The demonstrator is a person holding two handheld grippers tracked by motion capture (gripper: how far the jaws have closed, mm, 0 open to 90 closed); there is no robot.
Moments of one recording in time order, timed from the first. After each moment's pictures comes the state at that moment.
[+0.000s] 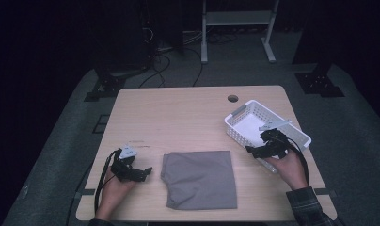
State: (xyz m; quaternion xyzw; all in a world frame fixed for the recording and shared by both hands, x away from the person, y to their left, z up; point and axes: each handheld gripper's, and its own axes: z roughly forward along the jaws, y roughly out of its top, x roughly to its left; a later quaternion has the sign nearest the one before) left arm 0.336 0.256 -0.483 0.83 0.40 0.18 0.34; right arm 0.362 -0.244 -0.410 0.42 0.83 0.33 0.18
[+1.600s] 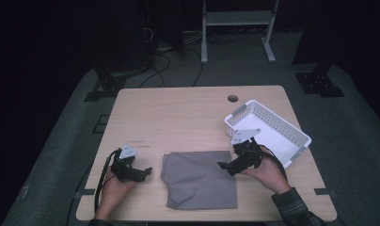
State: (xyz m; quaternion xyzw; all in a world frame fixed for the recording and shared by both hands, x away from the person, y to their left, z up) left arm 0.337 0.256 -0.483 0.83 0.40 0.18 0.34; right arm 0.339 -0.164 -0.408 0.26 0.88 0.38 0.14
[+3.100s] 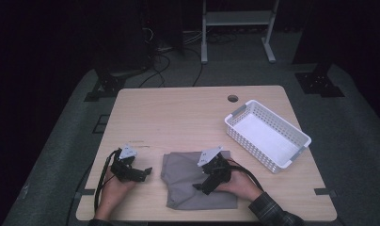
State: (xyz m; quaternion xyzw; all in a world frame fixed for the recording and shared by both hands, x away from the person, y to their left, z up) left arm 0.337 0.256 -0.483 0.83 0.40 0.18 0.34; right arm 0.327 -0.080 -0.463 0.15 0.92 0.36 0.07
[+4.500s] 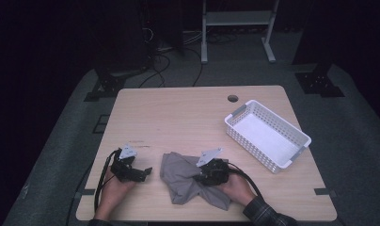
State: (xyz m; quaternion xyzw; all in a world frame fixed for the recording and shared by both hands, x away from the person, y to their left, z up) left arm 0.337 0.256 -0.483 0.83 0.40 0.18 0.34; right arm 0.319 -0.077 -0.464 0.20 0.91 0.35 0.08
